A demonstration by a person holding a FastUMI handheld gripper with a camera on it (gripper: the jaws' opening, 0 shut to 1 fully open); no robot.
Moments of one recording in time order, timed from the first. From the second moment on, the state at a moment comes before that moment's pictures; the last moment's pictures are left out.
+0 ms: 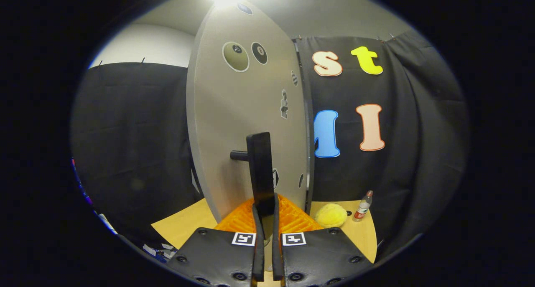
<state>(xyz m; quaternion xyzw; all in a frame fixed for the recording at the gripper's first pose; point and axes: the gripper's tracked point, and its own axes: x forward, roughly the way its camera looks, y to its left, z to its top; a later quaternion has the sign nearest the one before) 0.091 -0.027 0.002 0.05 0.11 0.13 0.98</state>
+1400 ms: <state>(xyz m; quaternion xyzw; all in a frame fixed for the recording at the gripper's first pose) 0.014 -0.087 0.024 0.04 0.08 -0.04 1.00</state>
